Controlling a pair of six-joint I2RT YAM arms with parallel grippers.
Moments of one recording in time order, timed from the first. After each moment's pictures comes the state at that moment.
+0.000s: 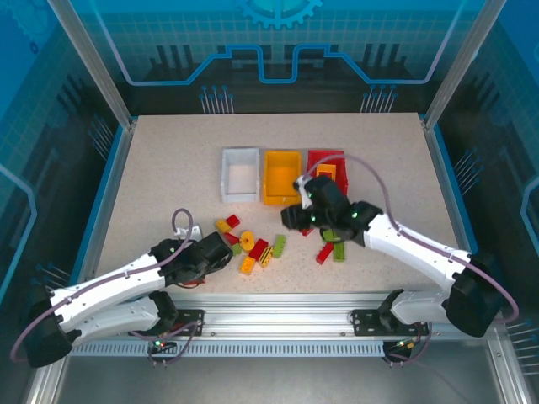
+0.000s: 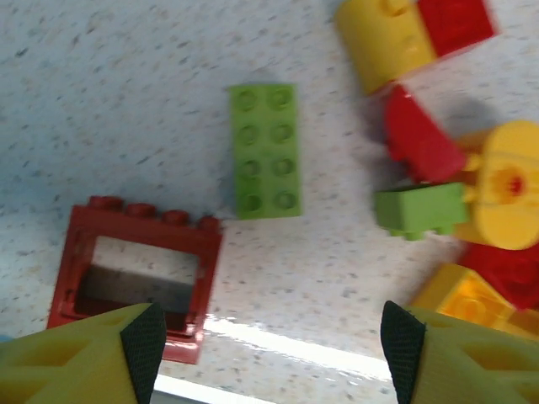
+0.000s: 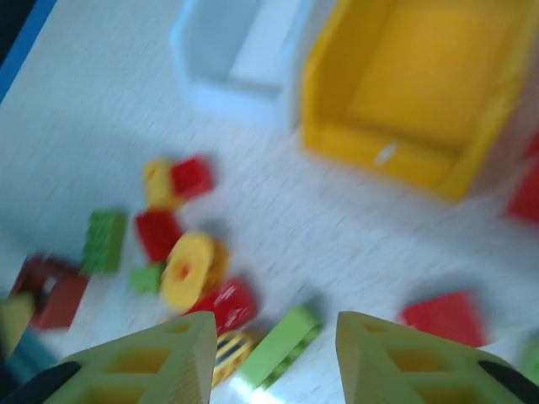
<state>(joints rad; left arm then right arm) -0.89 0.94 0.62 -1.02 -0.39 -1.30 0.81 1.28 0.86 -0.36 -0.12 0.51</state>
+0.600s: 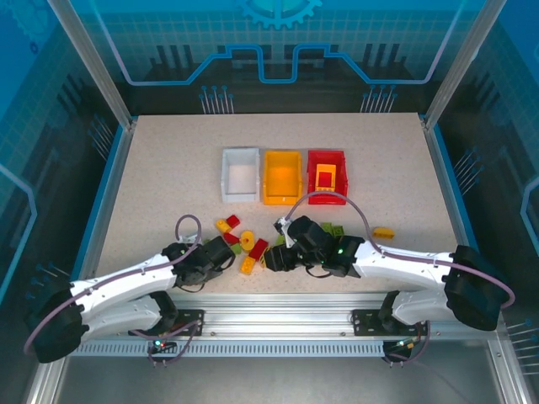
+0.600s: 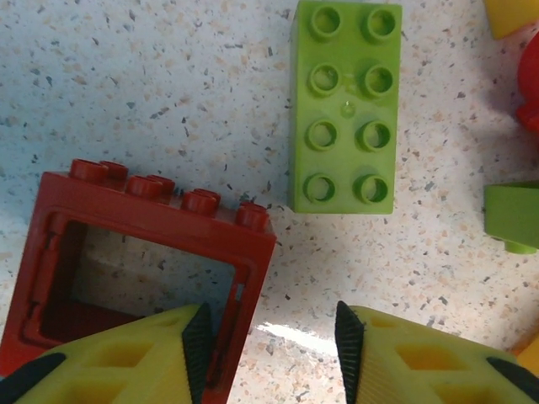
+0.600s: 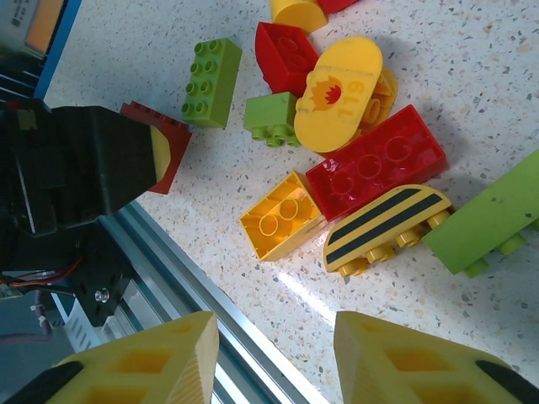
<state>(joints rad) -0.85 1.03 0.51 -0.88 -0.33 -1.31 1.02 1.28 0.69 -0.16 -0.15 0.70</state>
